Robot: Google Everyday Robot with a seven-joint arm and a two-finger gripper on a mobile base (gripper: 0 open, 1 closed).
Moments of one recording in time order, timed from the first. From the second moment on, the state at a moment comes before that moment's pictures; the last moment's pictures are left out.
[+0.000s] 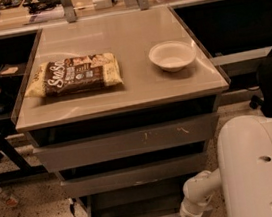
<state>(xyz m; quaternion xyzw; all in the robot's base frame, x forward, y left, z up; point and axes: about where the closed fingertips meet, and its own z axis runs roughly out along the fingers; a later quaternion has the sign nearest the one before) 0.389 -0.133 0.226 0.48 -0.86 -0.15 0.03</state>
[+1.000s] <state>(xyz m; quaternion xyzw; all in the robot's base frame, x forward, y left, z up) 0.401 -0.112 0.155 0.51 -0.84 -0.17 0.08</state>
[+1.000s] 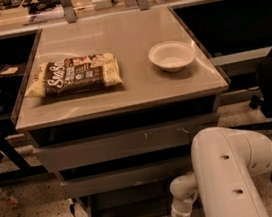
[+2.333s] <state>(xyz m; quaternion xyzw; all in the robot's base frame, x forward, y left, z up) 0.300 -0.138 0.181 0.49 -0.84 -0.20 0.14</state>
